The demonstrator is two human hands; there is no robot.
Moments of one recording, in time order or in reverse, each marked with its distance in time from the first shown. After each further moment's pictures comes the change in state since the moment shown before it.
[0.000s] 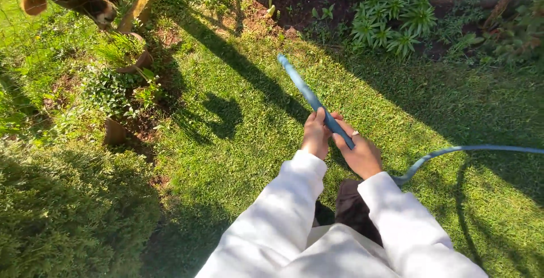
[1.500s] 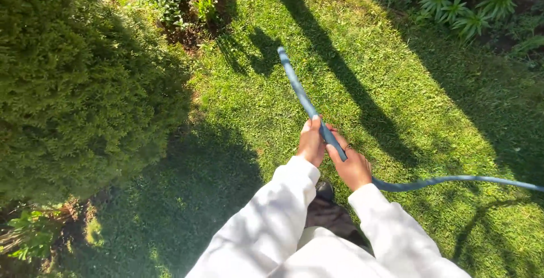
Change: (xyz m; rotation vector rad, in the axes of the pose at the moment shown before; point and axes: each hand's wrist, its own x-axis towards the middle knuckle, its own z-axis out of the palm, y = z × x) left_hand -0.242 -0.083 -0.216 -0.097 0.181 0.118; right_hand -0.267 0.028 0.147 -0.338 -0.214 0.076
